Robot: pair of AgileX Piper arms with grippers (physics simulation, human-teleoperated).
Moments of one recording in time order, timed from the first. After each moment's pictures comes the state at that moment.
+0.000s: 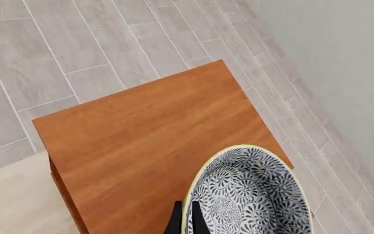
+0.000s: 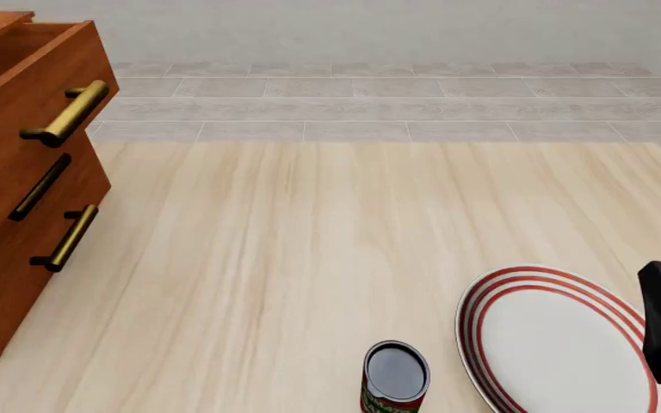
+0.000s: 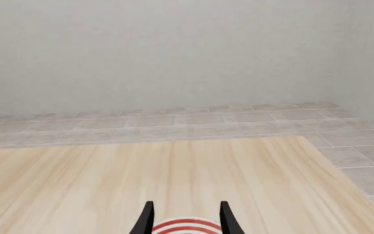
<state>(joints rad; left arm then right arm) 0.65 1.24 -1.55 0.91 -0.55 -0.02 0.00 0.00 -0.03 0.04</state>
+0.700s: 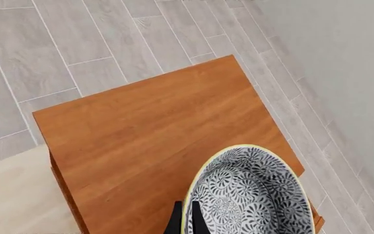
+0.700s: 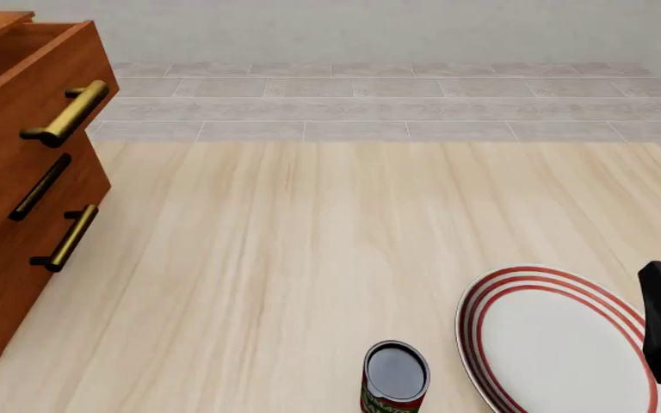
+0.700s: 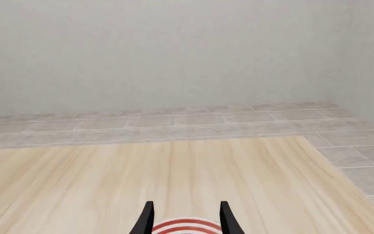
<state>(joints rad) 0.66 1.24 -1.48 0.86 -0.57 -0.03 0.00 0.00 -0.03 0.04</state>
